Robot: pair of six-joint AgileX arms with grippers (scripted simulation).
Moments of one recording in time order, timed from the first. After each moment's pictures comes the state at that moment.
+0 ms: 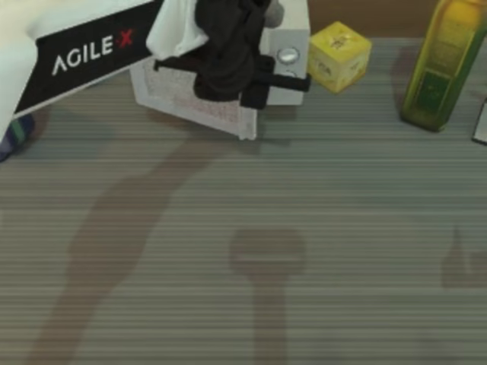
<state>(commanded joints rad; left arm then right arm) -0.59 2.10 1.79 -0.75 -0.15 -0.27 0.00 0.00 0.00 0.00 0.00 0.00</state>
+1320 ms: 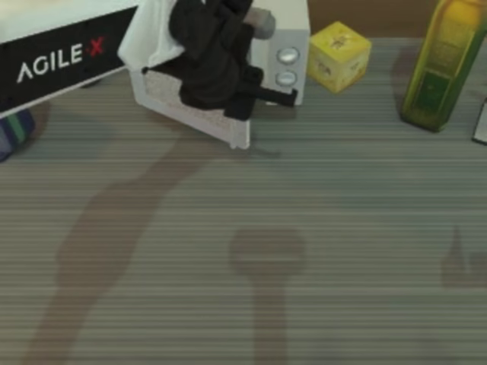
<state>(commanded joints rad) -0.57 2.01 1.65 -0.69 -0.09 -0.15 0.00 0.00 0.00 0.00 0.00 0.00</state>
